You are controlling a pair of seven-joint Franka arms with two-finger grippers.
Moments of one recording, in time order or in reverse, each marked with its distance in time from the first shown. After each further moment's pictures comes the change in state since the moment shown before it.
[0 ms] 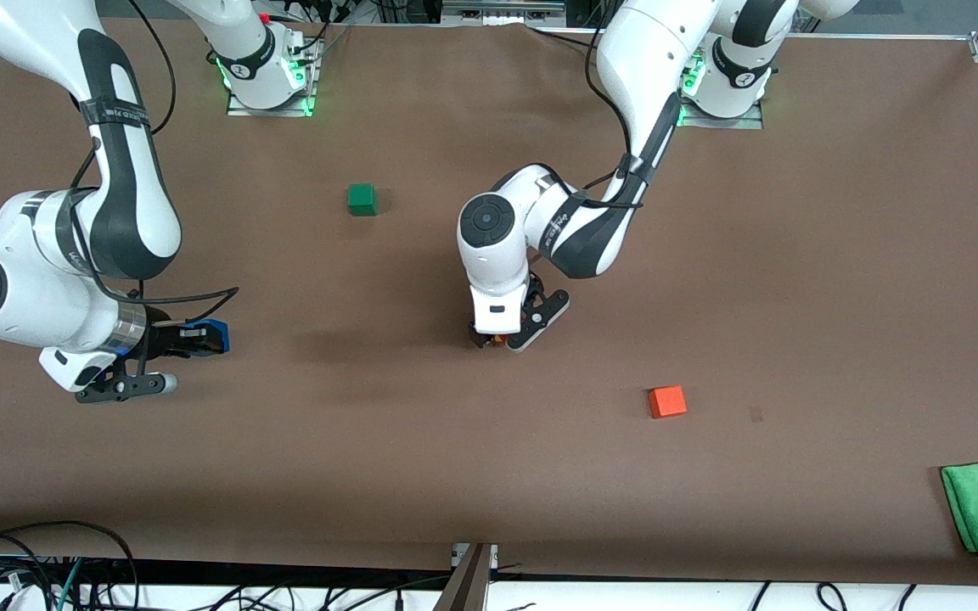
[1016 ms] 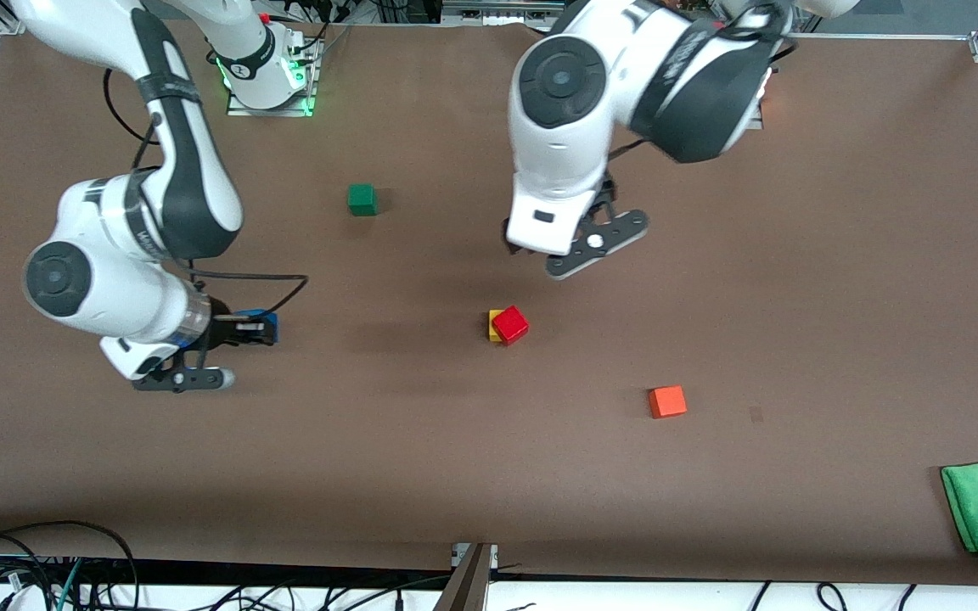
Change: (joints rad) left arm 0.109 -0.252 -0.002 0.277 -0.101 -0.722 0.447; right arm 0.150 -0.002 0.009 0.045 -0.018 -0.053 0.295
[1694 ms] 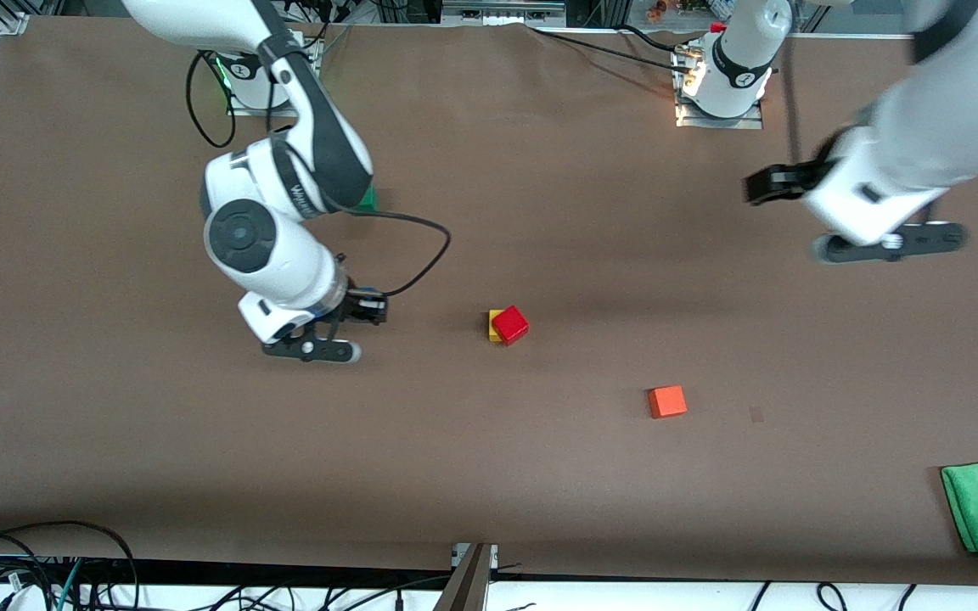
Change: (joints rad) left arm 0.427 -0.193 0.012 -0.001 0.000 -0.316 0.787; right arm 0.245 0.070 0.005 0.113 -0.002 0.003 0.377
